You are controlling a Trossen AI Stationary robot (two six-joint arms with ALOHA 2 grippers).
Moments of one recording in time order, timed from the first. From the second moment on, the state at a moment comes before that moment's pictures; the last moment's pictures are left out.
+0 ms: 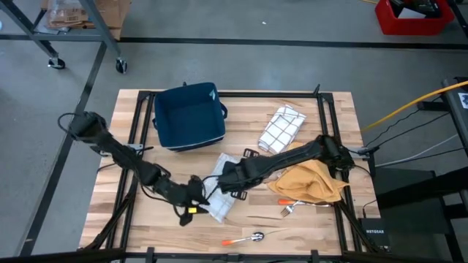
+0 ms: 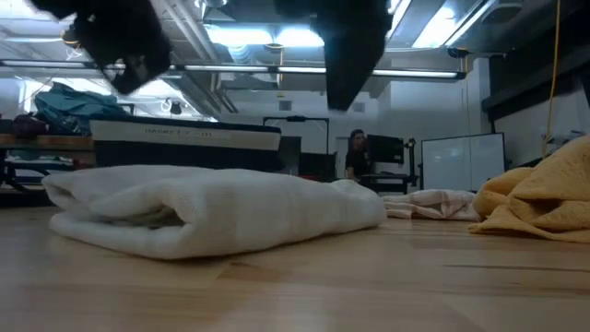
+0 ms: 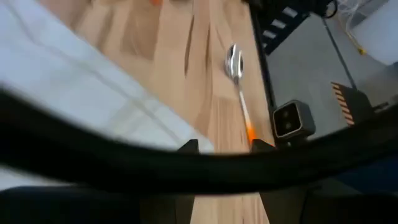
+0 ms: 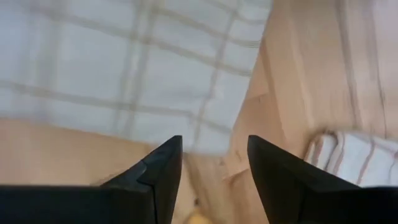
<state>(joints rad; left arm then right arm) -0.58 1.41 0.75 0.11 -0.22 -0.65 0.30 2.15 2.00 -1.32 0.30 0.58</state>
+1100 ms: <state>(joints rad) -0.34 1.09 0.75 -0.25 -0.24 -0.47 0.64 1.91 2.01 -1.57 0.41 0.83</state>
